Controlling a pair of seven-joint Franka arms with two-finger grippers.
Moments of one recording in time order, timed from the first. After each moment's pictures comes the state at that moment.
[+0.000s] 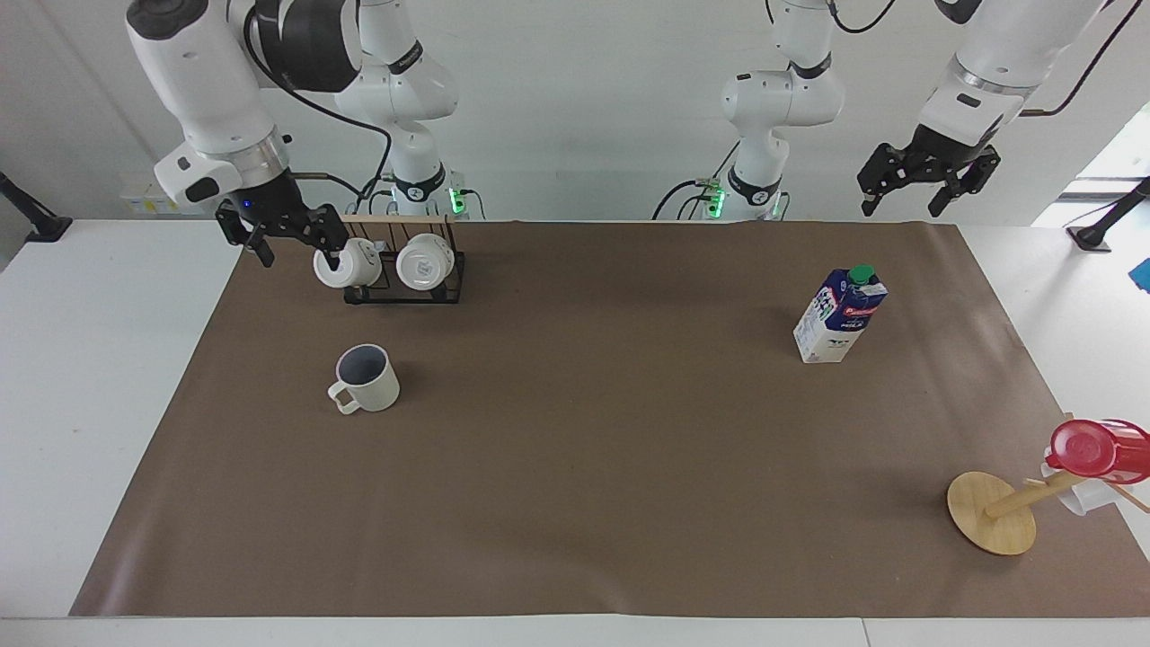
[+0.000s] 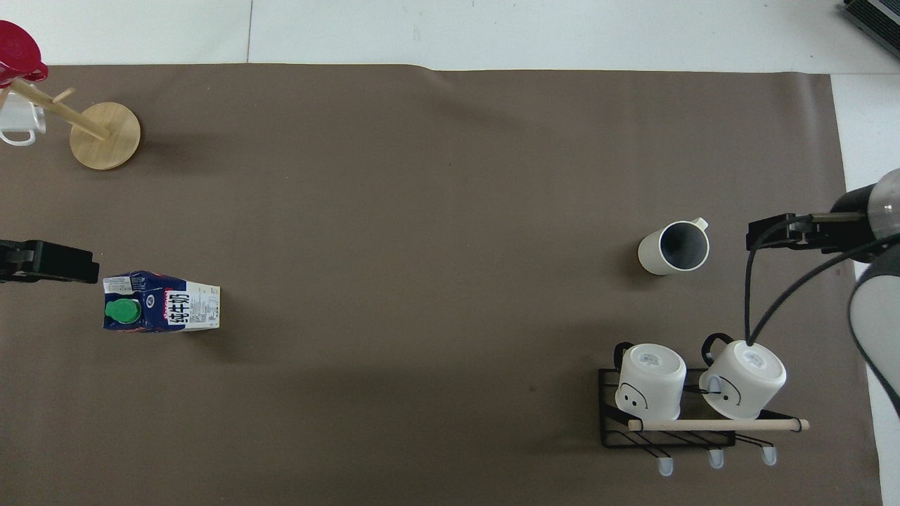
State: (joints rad) left arm -0.07 -0.13 -0.01 -1.64 0.00 1.50 0.00; right arm 0.05 -0.03 -0.06 -1.79 -0.03 1.77 0.05
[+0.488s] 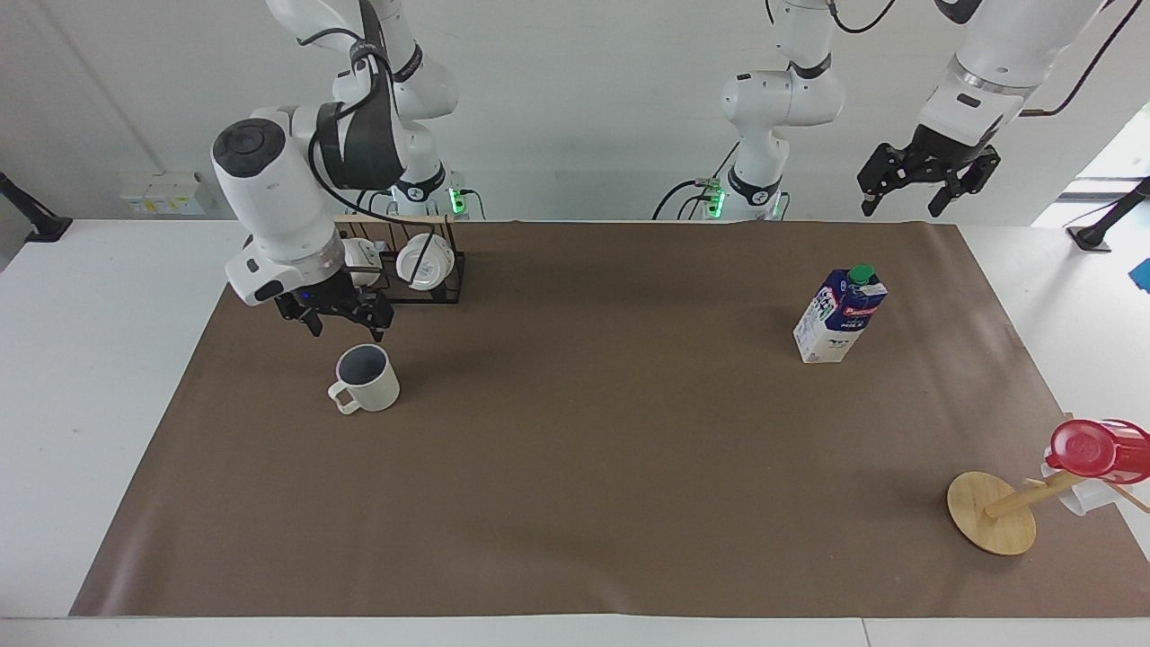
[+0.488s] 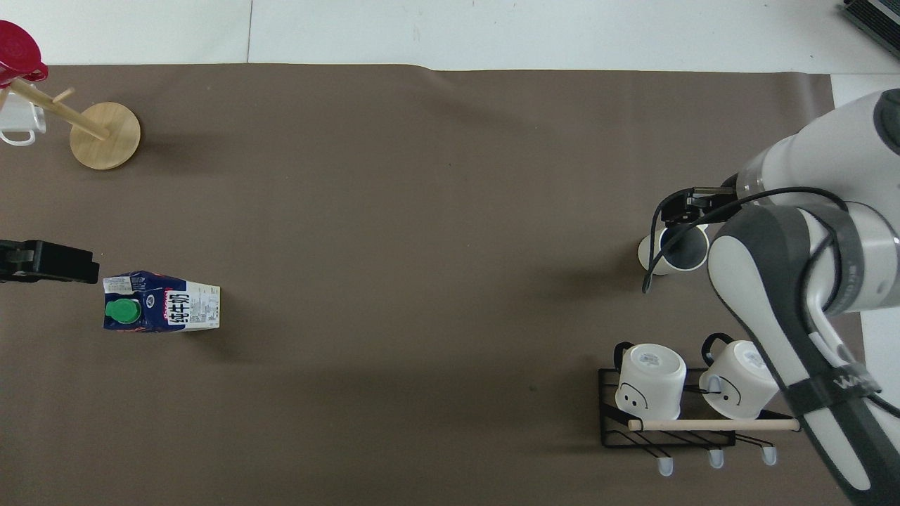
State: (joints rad) left arm -0.07 -0.13 -0.01 -1.64 0.00 1.50 0.00; right arm 0.12 0.16 -0.06 -1.81 -0.03 1.95 0.19
